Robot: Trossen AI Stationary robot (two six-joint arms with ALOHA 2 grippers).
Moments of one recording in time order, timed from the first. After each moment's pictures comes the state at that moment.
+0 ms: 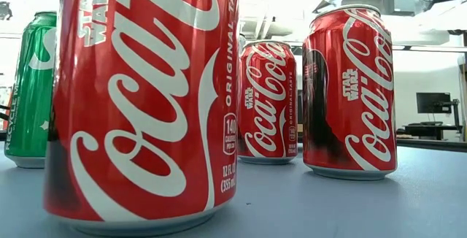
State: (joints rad) left arm -0.49 1.31 0.97 -0.25 -0.20 -0.39; right arm 0.12 1.27 1.97 -1.57 0.45 0.23
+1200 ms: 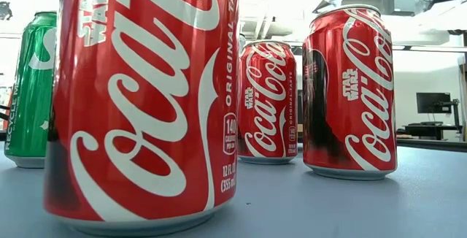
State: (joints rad) left arm -0.47 1.78 1.72 -1.34 -0.12 -1.43; right arm 0.12 1.27 1.97 -1.57 0.44 0.10
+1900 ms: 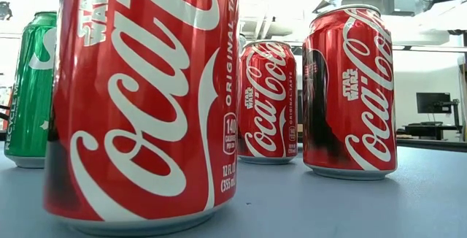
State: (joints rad) left arm -0.47 1.96 1.91 -1.53 -0.07 -1.56; right arm 0.12 1.27 1.97 -1.57 0.39 0.10
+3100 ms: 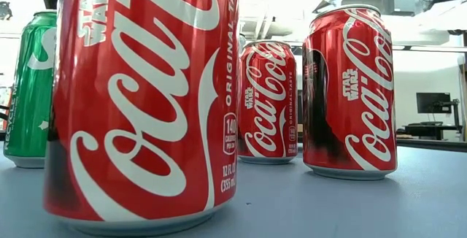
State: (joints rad) left arm -0.43 1.96 1.73 -1.37 0.02 -1.39; right arm 0.12 1.27 1.97 -1.57 0.39 0.09
